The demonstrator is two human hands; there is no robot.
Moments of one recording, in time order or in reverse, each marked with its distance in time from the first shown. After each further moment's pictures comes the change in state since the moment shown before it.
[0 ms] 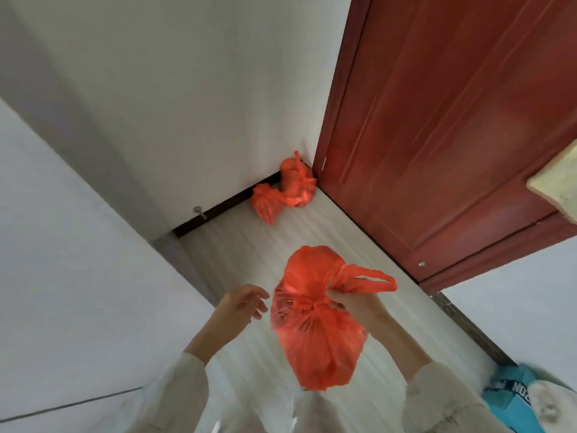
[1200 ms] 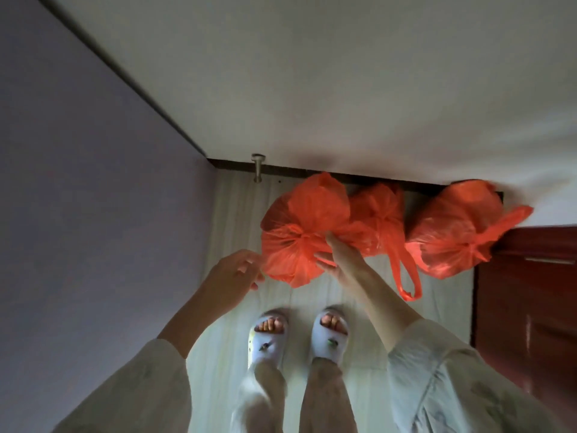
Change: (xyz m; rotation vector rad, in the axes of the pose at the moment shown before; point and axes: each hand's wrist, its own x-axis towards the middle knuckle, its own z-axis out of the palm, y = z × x) left_hand 0.549 -0.174 -0.122 -0.375 0.505 -0.515; right_hand 0.699 -0.159 0.304 -0.096 -0.496 0.357
